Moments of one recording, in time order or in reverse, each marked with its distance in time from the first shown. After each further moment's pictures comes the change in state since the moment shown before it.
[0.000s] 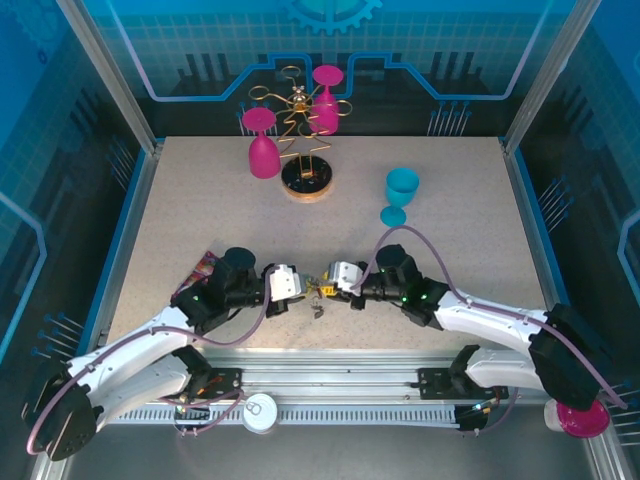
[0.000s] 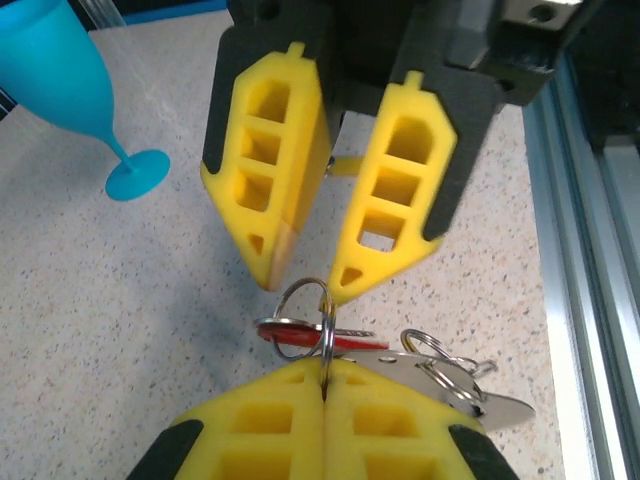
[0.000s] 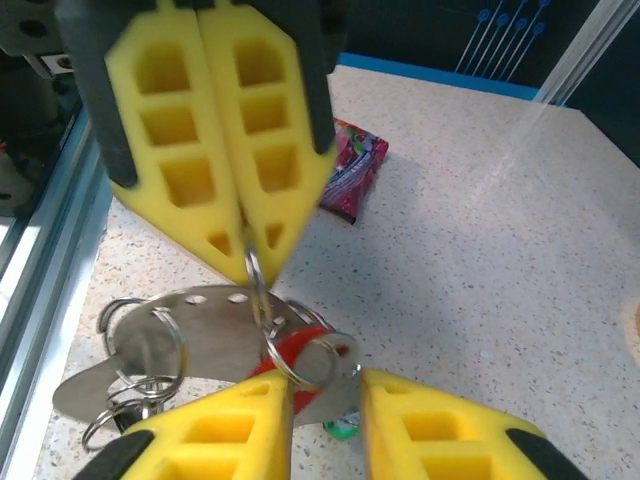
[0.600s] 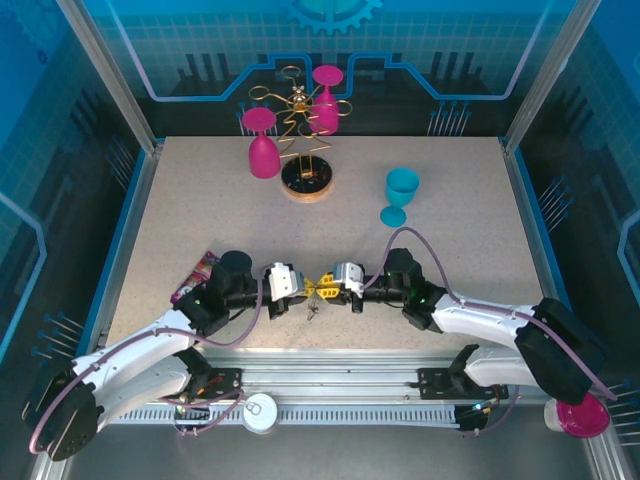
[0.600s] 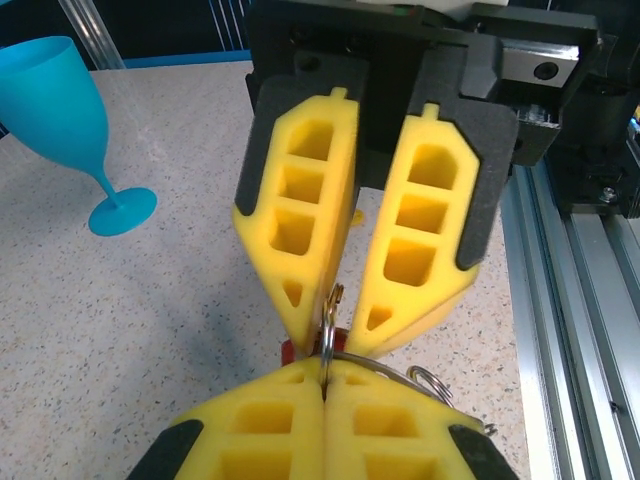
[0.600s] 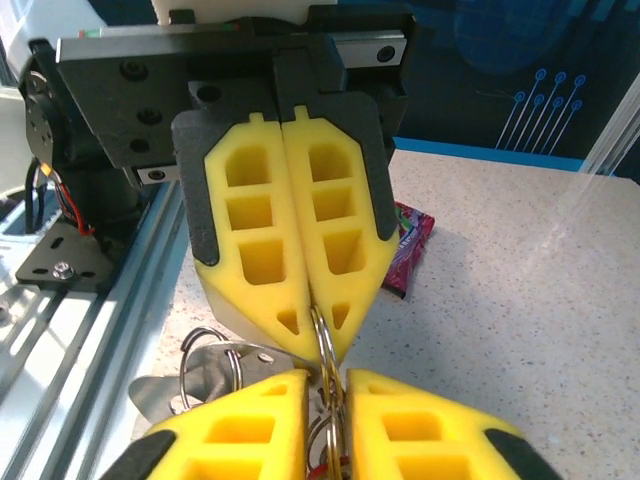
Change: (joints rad) left arm 0.009 0.006 -0.057 0.155 0.068 -0.111; right arm -0.010 0.055 -0.060 0.253 -0.164 0.108
